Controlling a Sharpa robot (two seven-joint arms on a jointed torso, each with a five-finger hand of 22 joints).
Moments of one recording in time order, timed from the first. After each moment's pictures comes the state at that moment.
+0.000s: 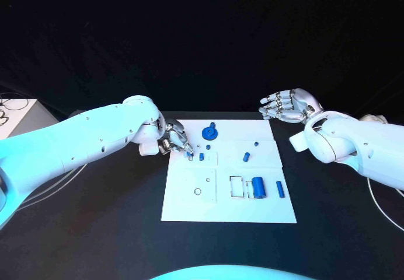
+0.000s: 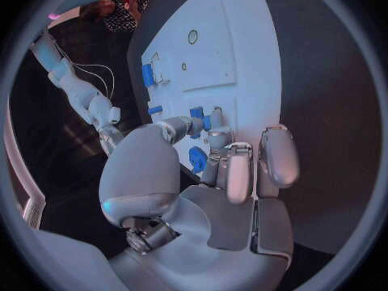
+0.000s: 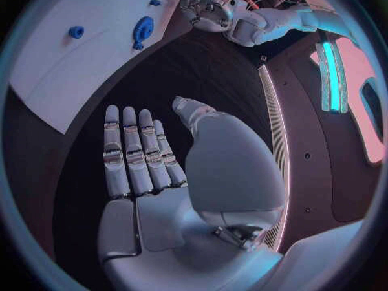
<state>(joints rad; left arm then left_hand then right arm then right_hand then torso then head) 1.32 -0.53 -0.04 1.09 -0.89 0.43 -0.44 1.07 -0.18 0.71 0.16 0.61 0.93 0.06 0.65 0.71 1.22 -0.01 1.21 0.85 1.46 -0.07 1.54 1.31 0.08 1.40 0.03 1.34 1.21 1.32 -0.81 -0.16 1.28 -0.49 -0.42 0.28 1.33 -0.22 0.42 0.17 0.23 0.82 0.21 0.25 0.30 1.00 0.18 0.28 0.07 1.03 0.14 0.08 0.33 0.18 0.99 0.25 0.07 0.07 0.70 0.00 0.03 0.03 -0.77</state>
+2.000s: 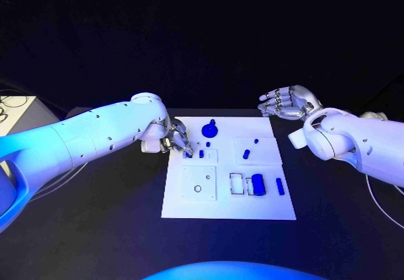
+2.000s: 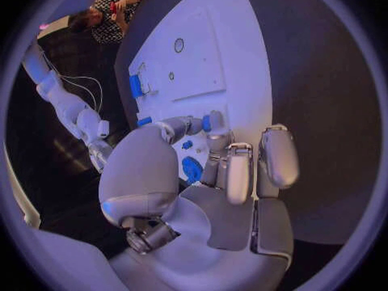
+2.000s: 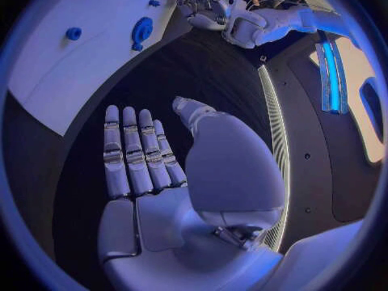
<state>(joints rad) 1.33 -0.49 -0.06 1.07 -0.95 0.48 -0.50 1.05 -0.19 0.70 0.15 0.64 0.93 0.05 0.65 0.71 1.23 -0.01 1.22 0.88 1.47 -0.07 1.55 1.31 0.08 1.40 0.03 1.35 1.22 1.32 -0.80 -0.16 1.28 -0.49 -0.42 0.29 1.33 -0.22 0.42 0.17 0.23 0.82 0.21 0.25 0.29 1.00 0.18 0.28 0.07 1.03 0.14 0.08 0.32 0.18 0.99 0.25 0.07 0.07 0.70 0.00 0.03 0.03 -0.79</state>
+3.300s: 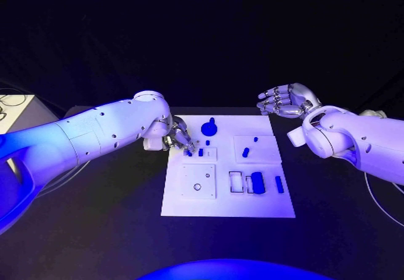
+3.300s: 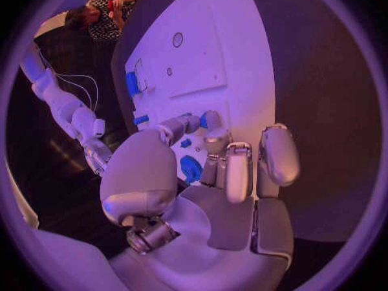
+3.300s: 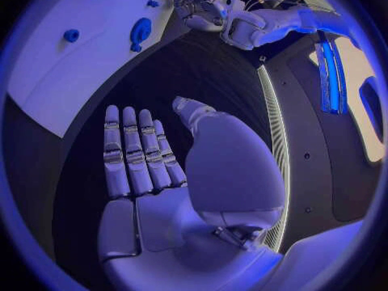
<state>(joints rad) 1.33 -0.46 -0.07 1.04 -0.95 0.47 -0.52 1.00 -0.19 0.62 0.04 0.55 0.93 0.05 0.67 0.74 1.27 -0.03 1.23 0.88 1.46 -0.08 1.55 1.31 0.08 1.39 0.03 1.33 1.19 1.32 -0.80 -0.16 1.28 -0.49 -0.42 0.29 1.33 -0.22 0.42 0.17 0.23 0.82 0.21 0.25 0.29 1.00 0.18 0.28 0.07 1.03 0.14 0.08 0.32 0.18 0.99 0.25 0.07 0.07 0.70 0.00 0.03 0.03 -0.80</state>
